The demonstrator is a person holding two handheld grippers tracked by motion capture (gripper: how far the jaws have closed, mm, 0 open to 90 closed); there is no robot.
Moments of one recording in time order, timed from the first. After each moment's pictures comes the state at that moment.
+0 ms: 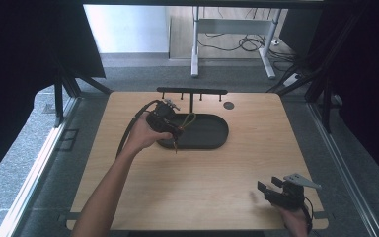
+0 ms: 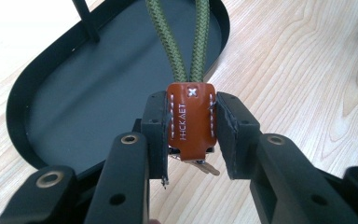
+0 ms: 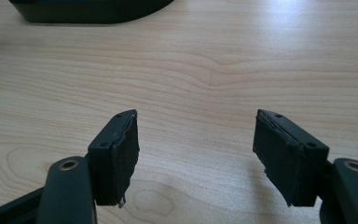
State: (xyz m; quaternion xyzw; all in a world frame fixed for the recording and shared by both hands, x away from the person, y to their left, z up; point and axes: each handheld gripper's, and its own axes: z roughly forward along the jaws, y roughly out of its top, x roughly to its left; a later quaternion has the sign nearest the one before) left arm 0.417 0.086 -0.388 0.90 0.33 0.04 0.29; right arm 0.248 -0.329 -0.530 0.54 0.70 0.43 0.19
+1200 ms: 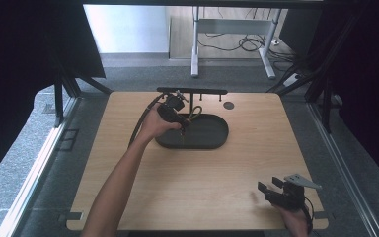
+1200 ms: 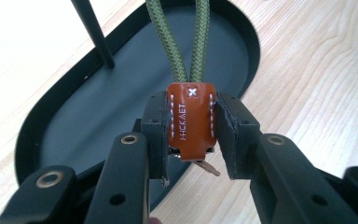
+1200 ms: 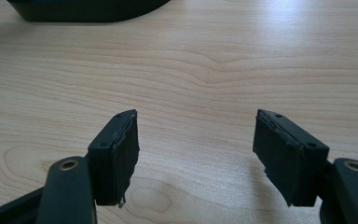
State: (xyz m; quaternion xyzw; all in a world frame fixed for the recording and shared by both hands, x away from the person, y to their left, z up) left arm 0.465 0.062 -0.403 0.90 0.33 0.06 0.28; right arm 0.247 -0.330 -0.530 0.54 0.70 0.42 0.19
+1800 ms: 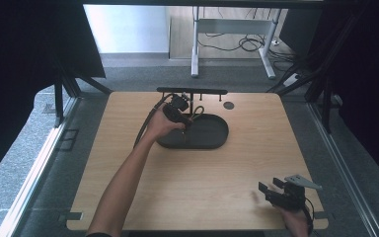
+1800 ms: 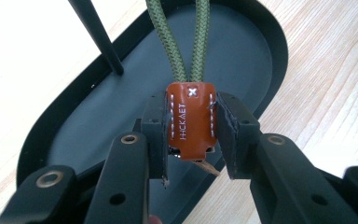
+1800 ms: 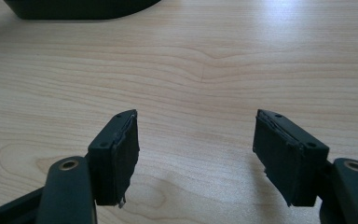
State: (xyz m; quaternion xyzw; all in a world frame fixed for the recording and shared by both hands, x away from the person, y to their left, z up) left arm 0.479 0.049 -0.424 0.91 0.32 0.07 0.26; right arm 0.247 -0.332 -0.533 0.54 0.70 0.42 0.19
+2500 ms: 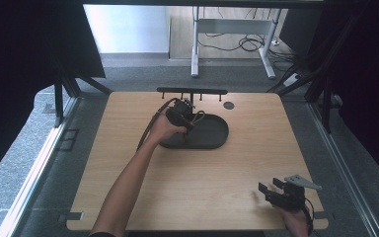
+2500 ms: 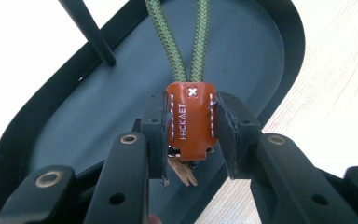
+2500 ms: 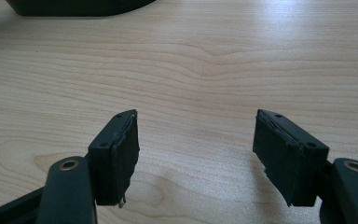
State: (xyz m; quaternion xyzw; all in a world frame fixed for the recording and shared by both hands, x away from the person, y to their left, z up) left arm 0.483 0.041 -0.446 0.91 0.33 0.07 0.26; right arm 0.246 -0.333 -0.534 0.54 0.71 0.42 0.19
